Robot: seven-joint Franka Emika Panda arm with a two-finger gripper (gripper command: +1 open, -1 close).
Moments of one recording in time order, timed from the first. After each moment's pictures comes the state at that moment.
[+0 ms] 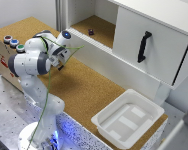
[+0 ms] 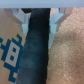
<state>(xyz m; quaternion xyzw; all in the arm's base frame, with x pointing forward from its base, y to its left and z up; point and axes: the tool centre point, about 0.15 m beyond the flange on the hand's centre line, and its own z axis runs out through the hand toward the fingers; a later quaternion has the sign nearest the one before) 0.353 0.308 0.306 -0.97 -0.05 -0.04 0.24</state>
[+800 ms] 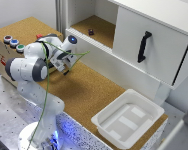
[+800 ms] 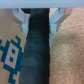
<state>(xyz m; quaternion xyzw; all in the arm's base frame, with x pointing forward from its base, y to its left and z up) 0.356 0.223 0.306 -0.97 -0.03 -0.05 0.23</state>
